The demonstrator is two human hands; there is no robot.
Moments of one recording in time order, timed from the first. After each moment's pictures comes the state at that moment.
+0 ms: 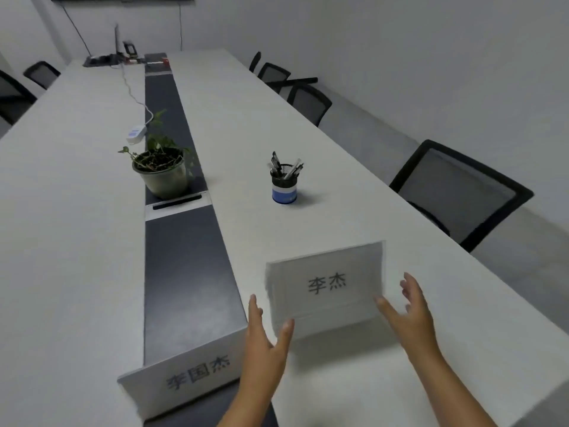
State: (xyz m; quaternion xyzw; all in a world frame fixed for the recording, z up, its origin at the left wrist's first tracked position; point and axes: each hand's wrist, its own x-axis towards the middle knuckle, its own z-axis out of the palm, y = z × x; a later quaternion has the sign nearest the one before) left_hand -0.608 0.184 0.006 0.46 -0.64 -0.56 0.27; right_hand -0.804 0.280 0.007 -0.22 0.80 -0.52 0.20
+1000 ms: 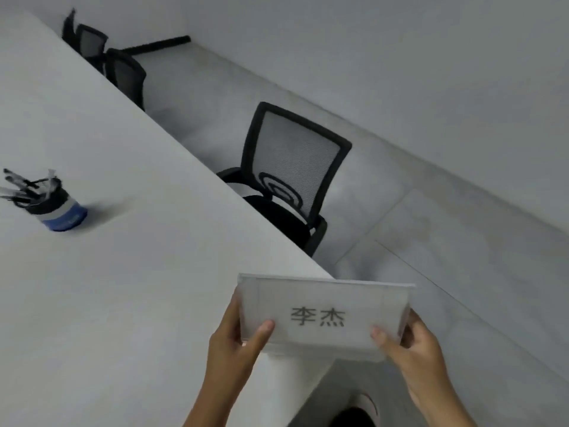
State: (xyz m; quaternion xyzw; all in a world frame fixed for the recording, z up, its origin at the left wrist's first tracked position) left_hand -0.914 0.350 -0.001 0.33 -0.69 -0.62 0.16; right_hand -1.040 0.555 0.004 -0.03 0.74 -0.64 0.22
